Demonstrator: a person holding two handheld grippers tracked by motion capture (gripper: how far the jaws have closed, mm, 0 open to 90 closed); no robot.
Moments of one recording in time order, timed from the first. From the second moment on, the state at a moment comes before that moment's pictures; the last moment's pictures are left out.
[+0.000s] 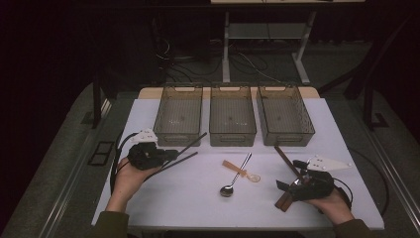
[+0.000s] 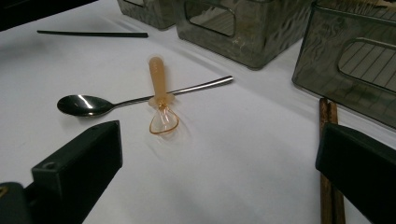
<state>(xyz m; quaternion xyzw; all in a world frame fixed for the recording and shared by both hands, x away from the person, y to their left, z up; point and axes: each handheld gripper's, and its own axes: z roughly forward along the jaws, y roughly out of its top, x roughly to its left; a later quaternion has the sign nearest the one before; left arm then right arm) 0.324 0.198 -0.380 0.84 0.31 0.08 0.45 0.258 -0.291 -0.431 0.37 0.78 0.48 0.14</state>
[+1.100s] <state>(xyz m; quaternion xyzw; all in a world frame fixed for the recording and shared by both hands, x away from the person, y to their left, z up) 0.378 0.178 -0.368 0.82 0.33 0.09 0.47 0.256 -0.292 -0.431 0.37 0.78 0.49 0.14</state>
